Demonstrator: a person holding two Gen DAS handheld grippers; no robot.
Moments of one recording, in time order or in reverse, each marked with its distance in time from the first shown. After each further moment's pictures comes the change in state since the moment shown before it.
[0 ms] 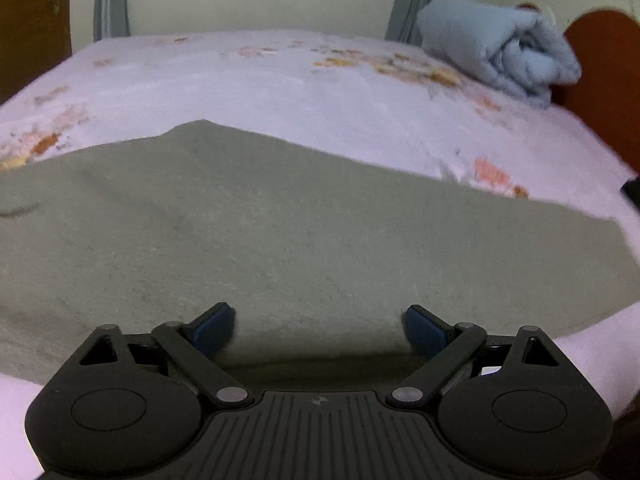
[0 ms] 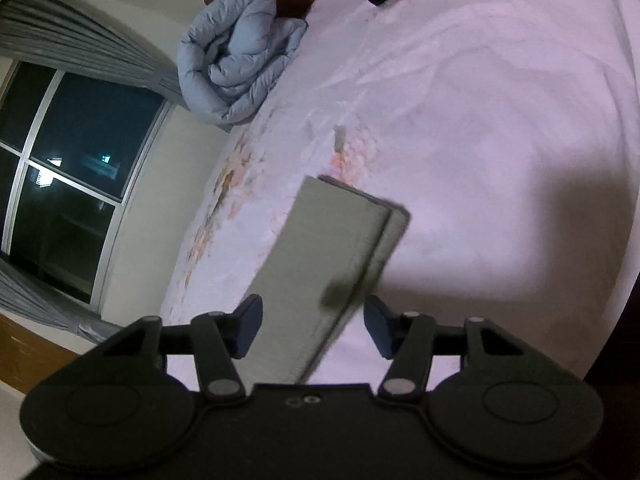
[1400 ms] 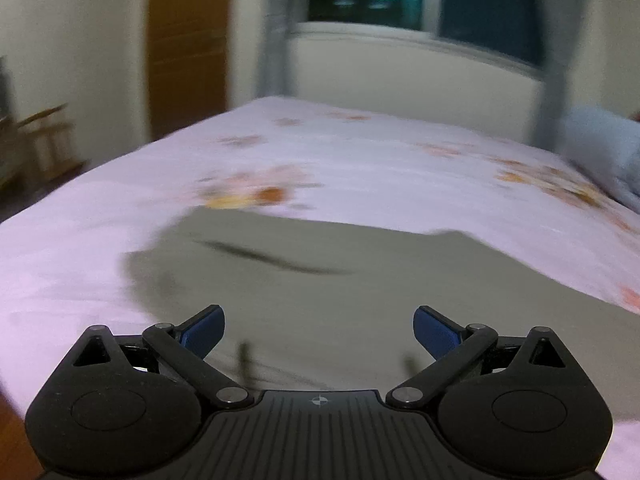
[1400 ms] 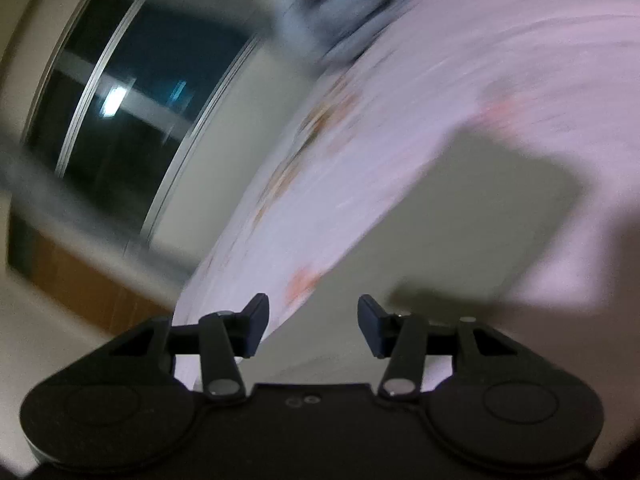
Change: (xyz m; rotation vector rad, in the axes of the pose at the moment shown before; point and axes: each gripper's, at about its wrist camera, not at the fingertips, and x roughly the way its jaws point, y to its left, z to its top) left arm -0.098 0.188 -0.010 -0.275 -0.228 0.370; right arm 0.079 0.114 -0.051 -0.282 0.253 0.252
